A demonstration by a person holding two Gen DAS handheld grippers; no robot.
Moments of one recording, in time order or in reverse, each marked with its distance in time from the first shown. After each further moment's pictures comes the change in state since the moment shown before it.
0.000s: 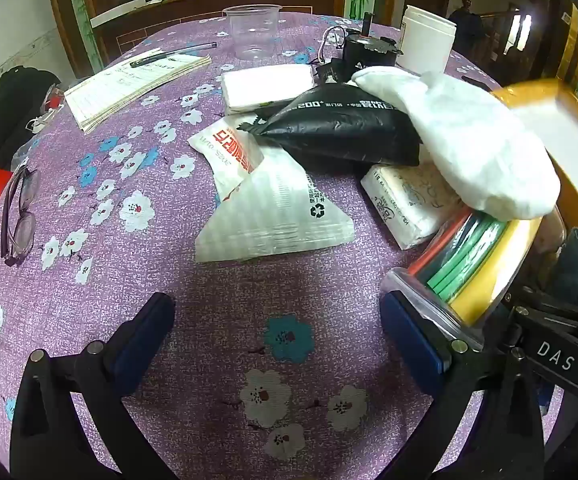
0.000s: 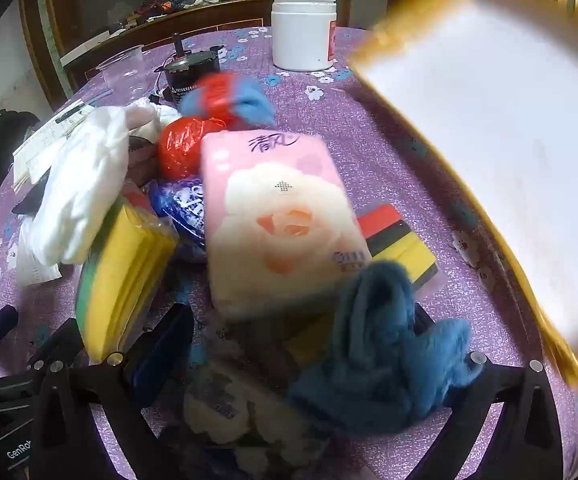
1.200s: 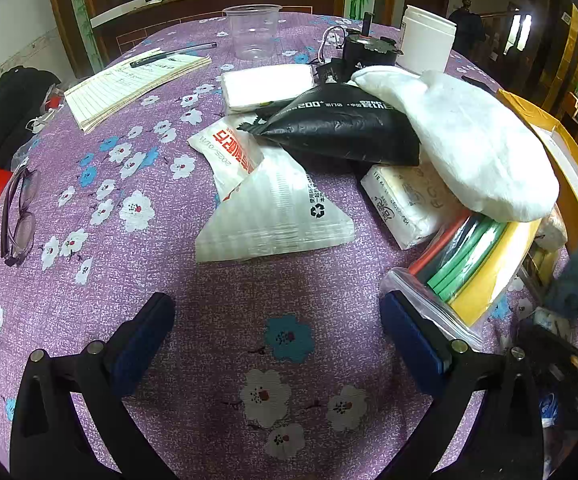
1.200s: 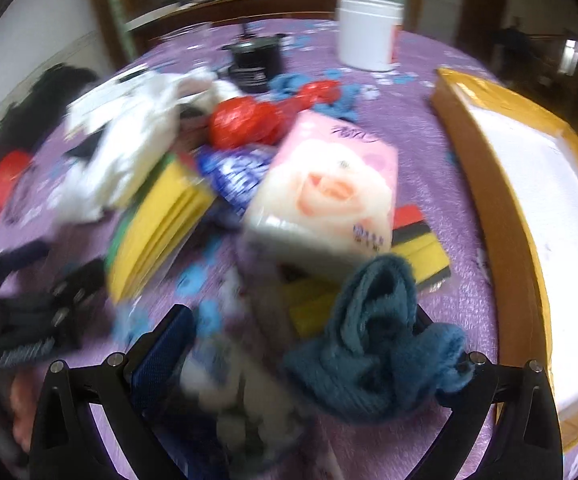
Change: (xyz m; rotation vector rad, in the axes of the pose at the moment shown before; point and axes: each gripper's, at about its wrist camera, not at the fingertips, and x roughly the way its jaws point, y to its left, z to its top) left arm 0.000 0.000 0.000 0.000 0.000 0.000; right arm -0.014 -0.015 -0.013 -0.219 0.037 0.213
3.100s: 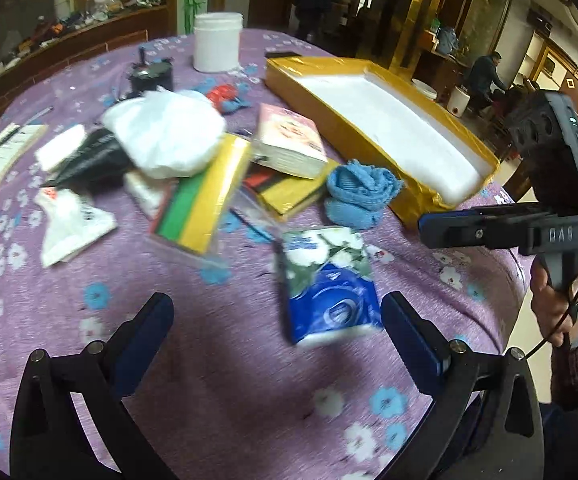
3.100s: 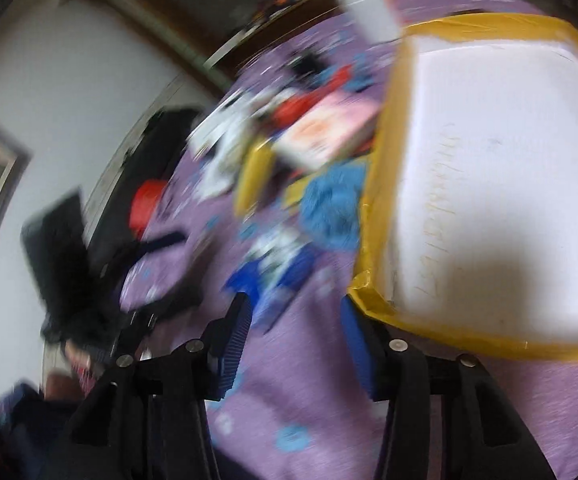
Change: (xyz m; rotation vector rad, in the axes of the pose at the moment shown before) left arm -0.069 -0.081 -0.031 0.358 0.007 -0.403; right arm -0.054 -0.097 -0.056 0.220 -0.008 0.519
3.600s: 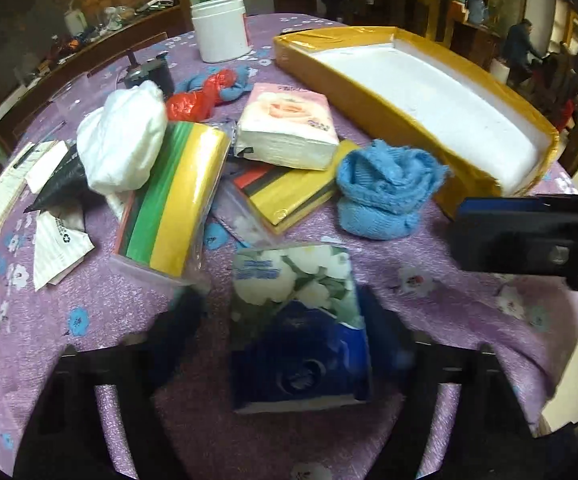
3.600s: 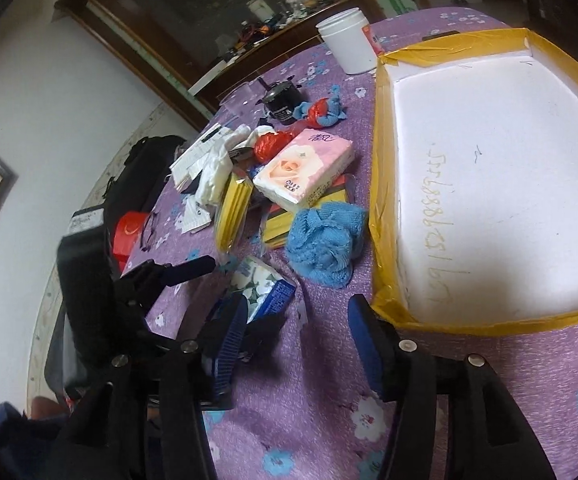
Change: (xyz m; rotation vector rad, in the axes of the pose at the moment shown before) left arm 0.040 -0.031 0.005 0.052 0.030 0.180; right arm 0.002 0.013 0.003 0.002 -0.096 -0.054
